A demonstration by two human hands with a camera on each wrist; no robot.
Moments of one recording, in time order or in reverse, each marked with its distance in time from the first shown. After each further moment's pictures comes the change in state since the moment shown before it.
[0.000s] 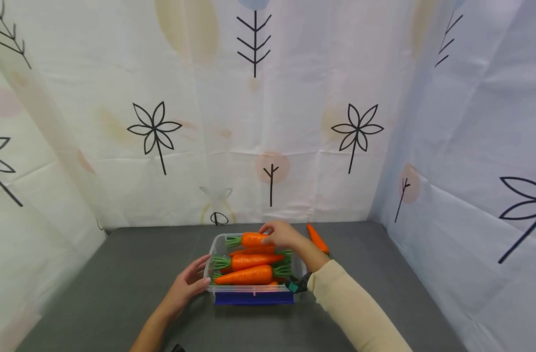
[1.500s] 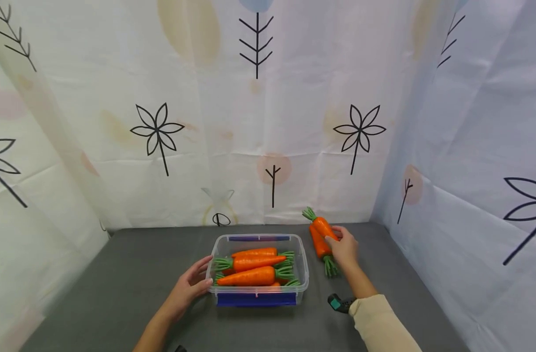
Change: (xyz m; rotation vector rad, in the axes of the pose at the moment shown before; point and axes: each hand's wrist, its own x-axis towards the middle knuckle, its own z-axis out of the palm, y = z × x) left_hand -0.001 0.002 0.002 0.025 0.010 0.000; right_hand -0.063 0.123 -0.025 0.088 0.762 0.220
